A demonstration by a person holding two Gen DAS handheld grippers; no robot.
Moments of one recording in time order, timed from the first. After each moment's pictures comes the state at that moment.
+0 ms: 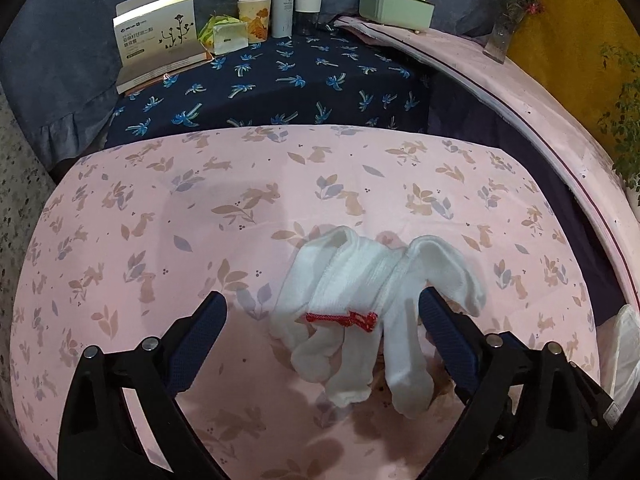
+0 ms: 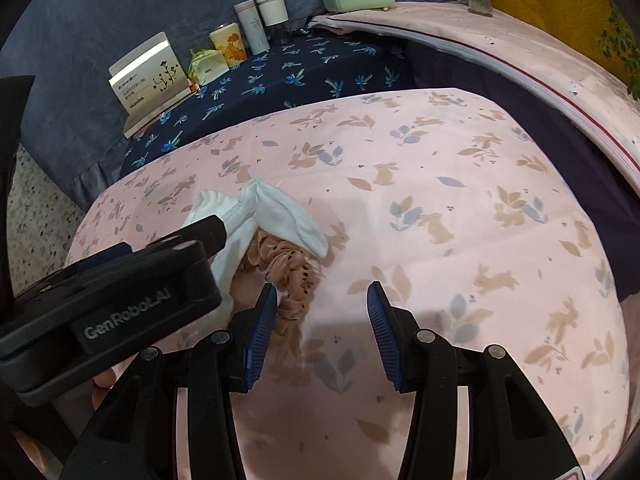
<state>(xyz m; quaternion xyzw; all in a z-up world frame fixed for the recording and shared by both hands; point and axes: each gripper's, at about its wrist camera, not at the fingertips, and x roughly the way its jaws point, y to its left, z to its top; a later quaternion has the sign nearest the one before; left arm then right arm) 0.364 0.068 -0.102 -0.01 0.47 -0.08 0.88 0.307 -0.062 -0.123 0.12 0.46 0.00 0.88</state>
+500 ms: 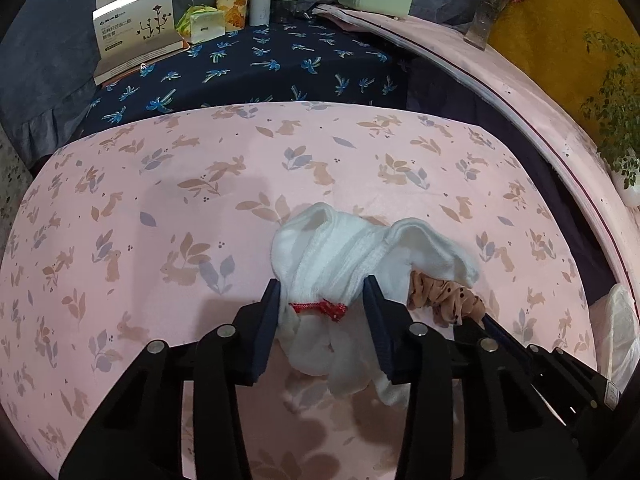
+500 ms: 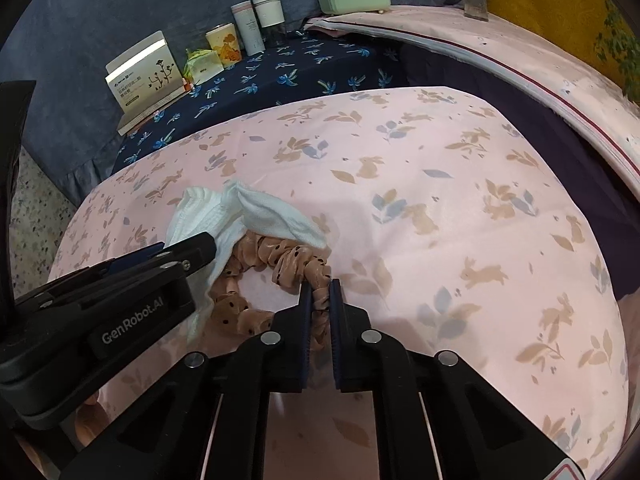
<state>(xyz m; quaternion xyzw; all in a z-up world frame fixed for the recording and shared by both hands) 0.347 0.055 -0.113 -0.01 0.48 -0.12 0.87 0.295 -0.072 -0.130 0.11 0.45 -0.01 0.88</state>
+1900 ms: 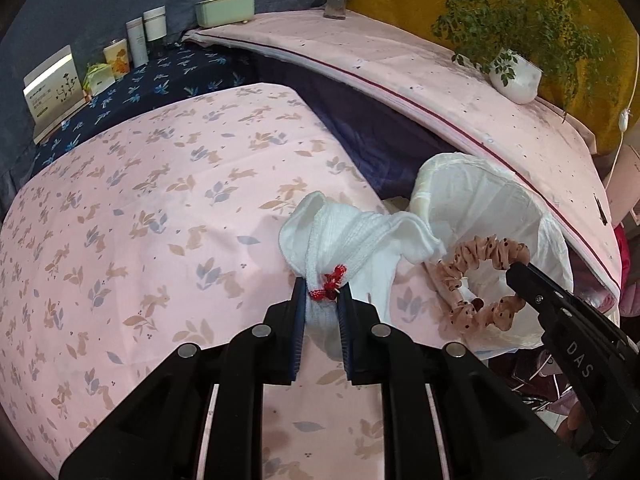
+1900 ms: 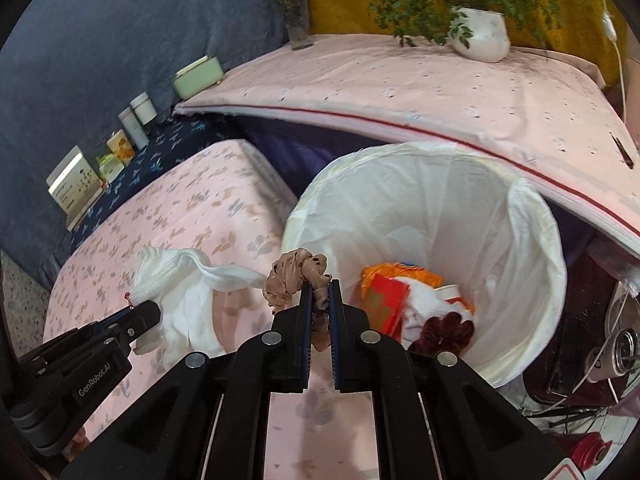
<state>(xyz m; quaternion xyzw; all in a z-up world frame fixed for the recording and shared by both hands) 0.143 -0.119 -0.060 0.07 0.45 -0.24 0.86 0.052 -0.273 -0.072 0.21 0.38 -0.18 0.88</state>
